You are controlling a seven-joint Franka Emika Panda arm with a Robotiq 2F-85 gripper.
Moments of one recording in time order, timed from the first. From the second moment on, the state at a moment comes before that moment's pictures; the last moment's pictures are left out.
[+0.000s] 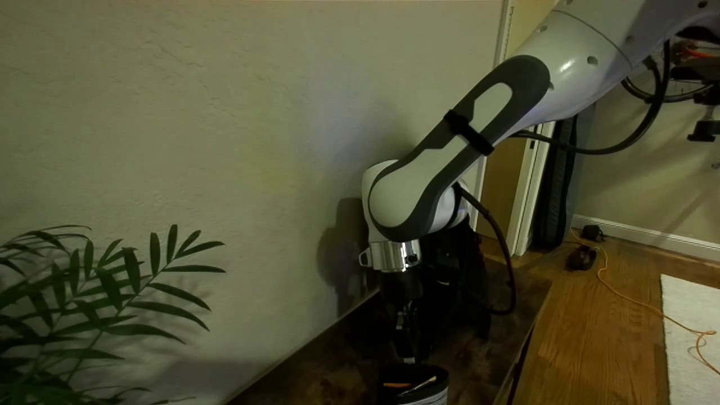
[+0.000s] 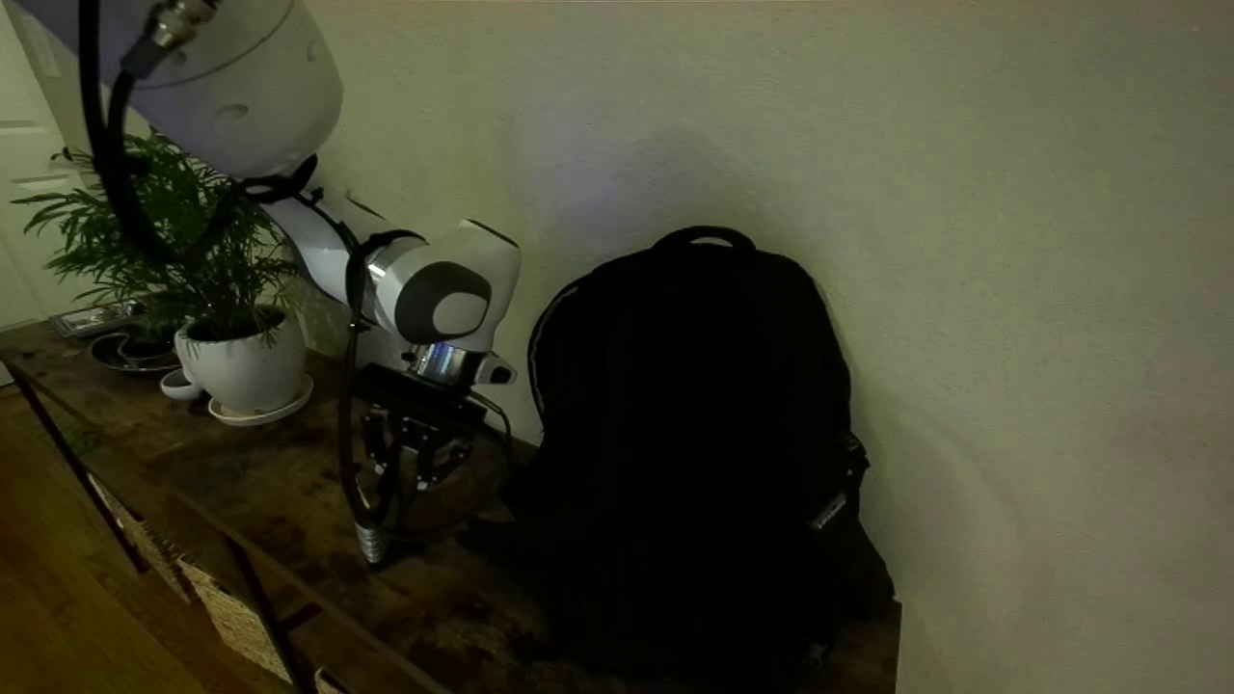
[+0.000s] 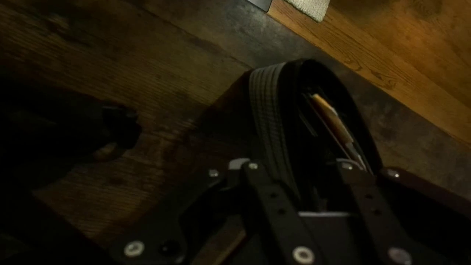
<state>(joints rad) -0.07 0.95 0.19 -1.57 0.11 2.16 -0.43</state>
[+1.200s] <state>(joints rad) -0.06 0.88 0.22 -1.59 0.11 2.25 -0.43</state>
